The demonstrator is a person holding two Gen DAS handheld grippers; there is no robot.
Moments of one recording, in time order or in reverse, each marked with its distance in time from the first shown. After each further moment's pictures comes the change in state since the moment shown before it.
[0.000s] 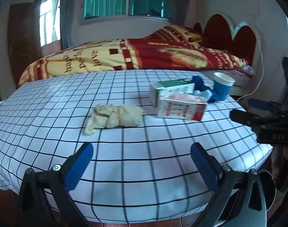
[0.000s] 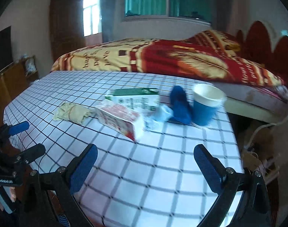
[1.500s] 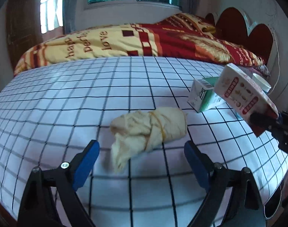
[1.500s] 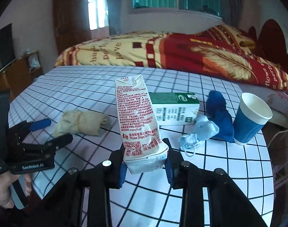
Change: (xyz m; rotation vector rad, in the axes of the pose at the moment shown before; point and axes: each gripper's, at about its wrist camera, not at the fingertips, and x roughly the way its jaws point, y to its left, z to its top) left arm 0.092 0.060 0.036 -0.008 0.117 0.001; right arm 0.067 0.038 0.028 0.041 0.070 0.028
